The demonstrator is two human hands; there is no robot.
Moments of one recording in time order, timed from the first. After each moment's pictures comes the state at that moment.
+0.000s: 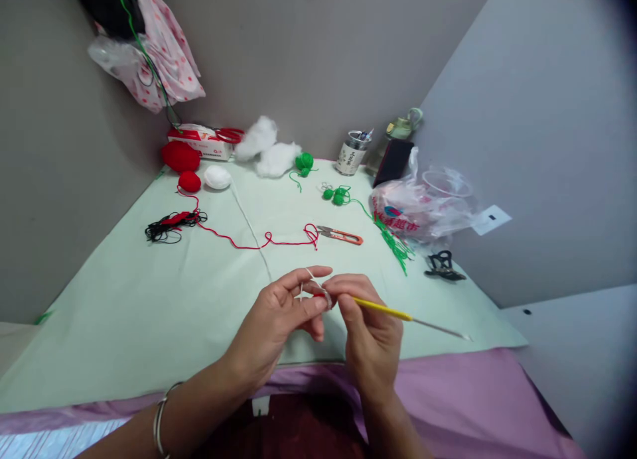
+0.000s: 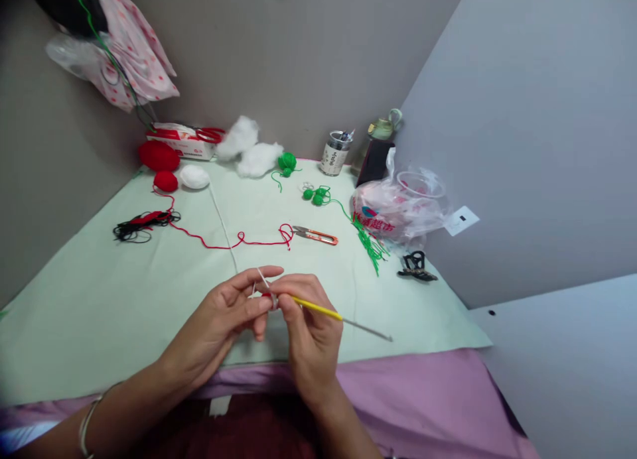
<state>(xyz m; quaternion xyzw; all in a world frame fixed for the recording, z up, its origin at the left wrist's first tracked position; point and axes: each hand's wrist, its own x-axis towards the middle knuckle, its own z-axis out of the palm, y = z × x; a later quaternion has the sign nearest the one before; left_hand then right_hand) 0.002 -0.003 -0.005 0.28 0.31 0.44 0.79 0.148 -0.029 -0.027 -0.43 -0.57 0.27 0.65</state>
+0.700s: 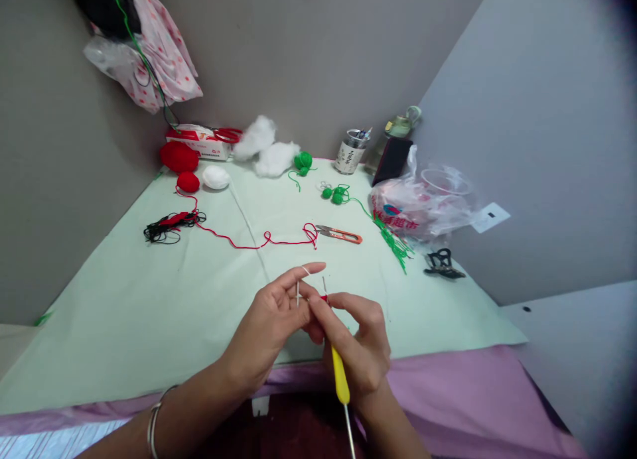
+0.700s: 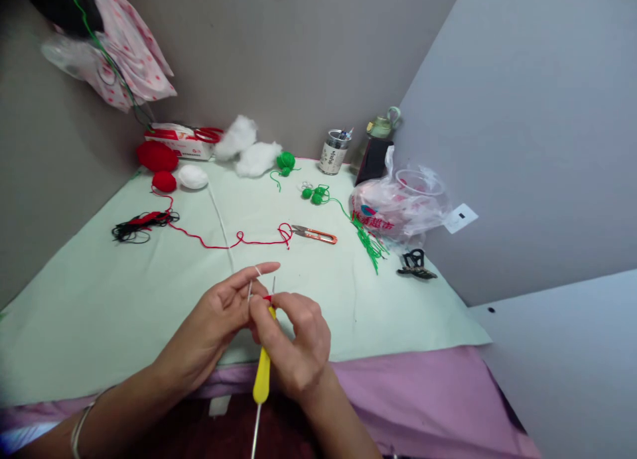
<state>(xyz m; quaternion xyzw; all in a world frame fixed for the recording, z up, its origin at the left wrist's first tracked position) -0.001 -0.006 -0.011 0.32 0.31 0.43 0.79 0.152 -0.042 -0.045 -0.43 -0.74 -0.11 0.50</state>
